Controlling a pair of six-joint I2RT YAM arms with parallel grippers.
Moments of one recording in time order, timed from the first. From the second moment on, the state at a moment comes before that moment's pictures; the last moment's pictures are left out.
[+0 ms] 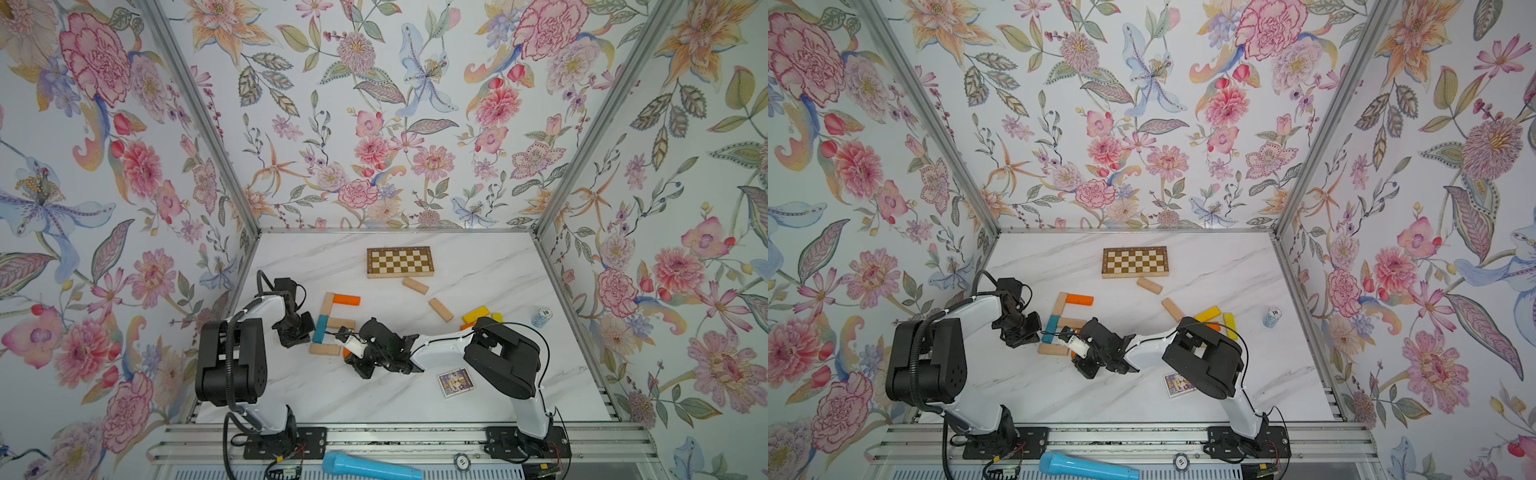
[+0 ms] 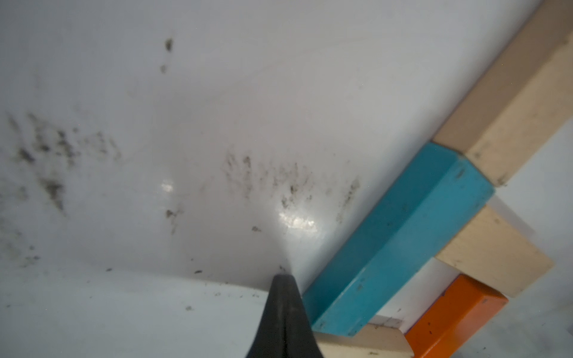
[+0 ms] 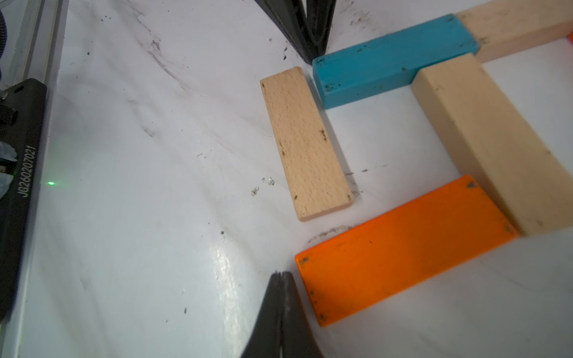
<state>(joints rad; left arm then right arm) 0.05 1.64 0.90 -0.75 0.18 -0.37 1.13 2.04 1.13 0.19 -0.22 0.02</state>
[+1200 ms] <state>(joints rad) 0.05 1.64 0.90 -0.75 0.18 -0.37 1.11 2.02 1.10 0.15 -0.17 -0.04</state>
